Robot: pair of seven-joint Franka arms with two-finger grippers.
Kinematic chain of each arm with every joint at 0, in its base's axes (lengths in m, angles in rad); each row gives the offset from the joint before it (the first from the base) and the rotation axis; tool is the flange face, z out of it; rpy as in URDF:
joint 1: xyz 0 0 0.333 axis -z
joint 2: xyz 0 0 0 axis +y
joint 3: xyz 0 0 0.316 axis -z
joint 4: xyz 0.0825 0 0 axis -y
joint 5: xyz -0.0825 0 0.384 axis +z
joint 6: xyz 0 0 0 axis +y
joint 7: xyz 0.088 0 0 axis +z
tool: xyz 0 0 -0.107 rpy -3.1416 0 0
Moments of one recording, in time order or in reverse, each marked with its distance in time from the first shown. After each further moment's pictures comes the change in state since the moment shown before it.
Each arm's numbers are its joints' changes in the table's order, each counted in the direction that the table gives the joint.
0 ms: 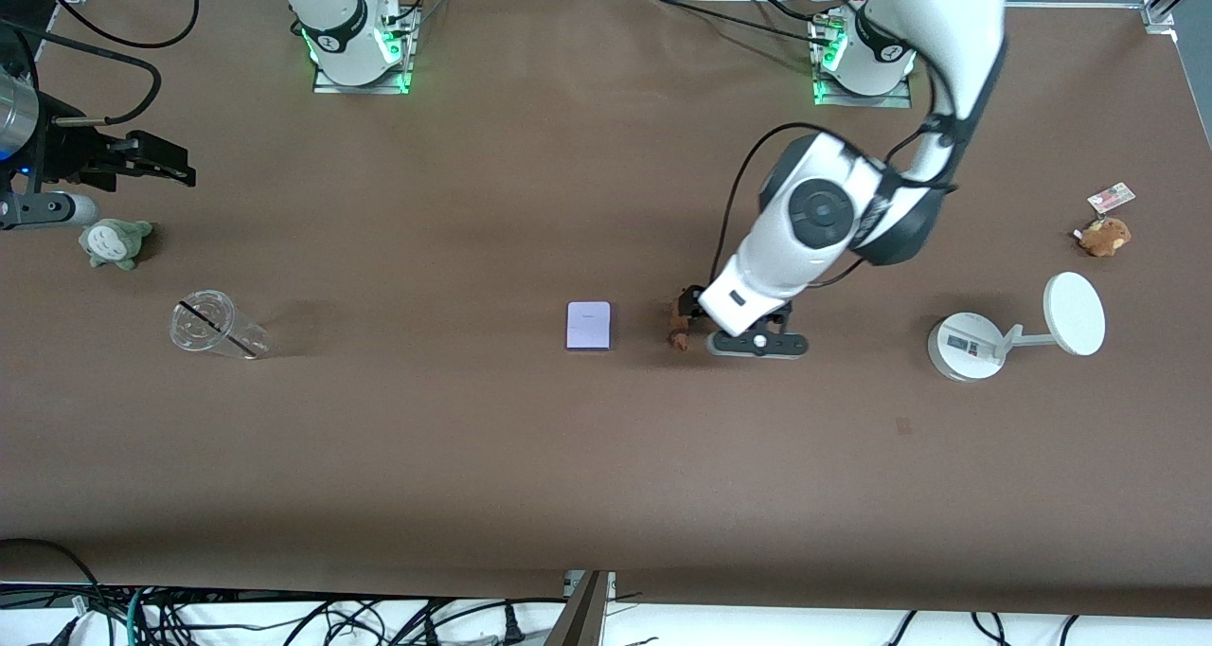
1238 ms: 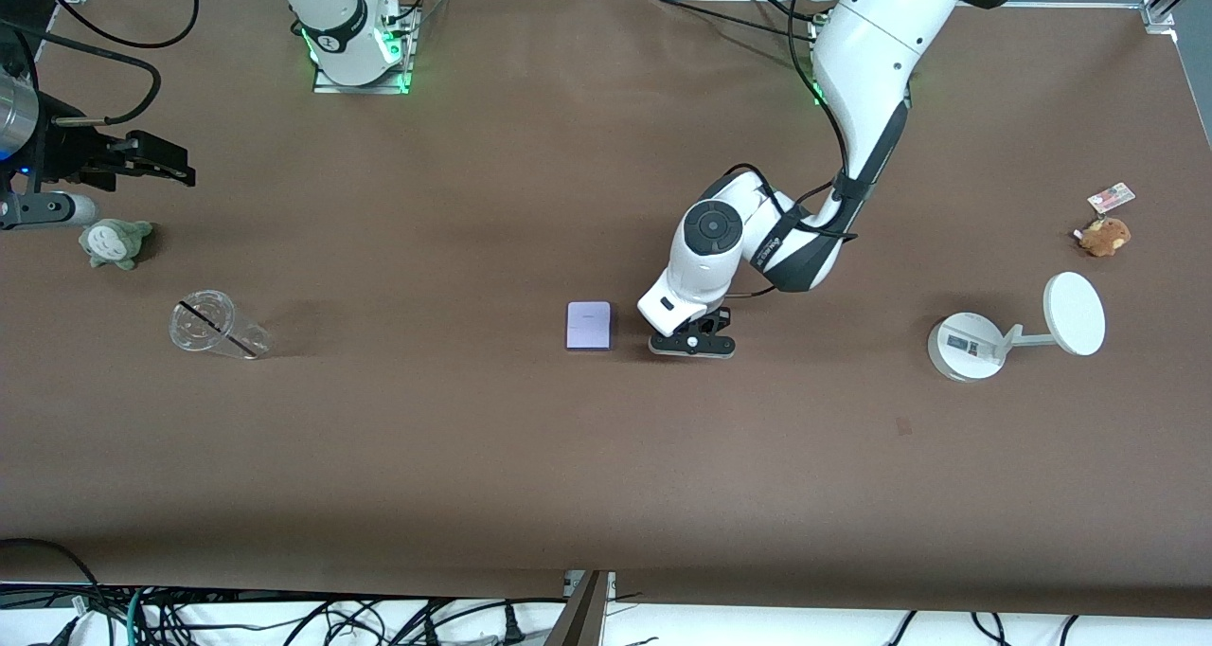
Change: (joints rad) left arm 0.076 0.160 -0.007 0.027 0.191 -0.116 0.180; right arm 0.000 0.000 0.000 0.000 -0.001 0.002 0.000
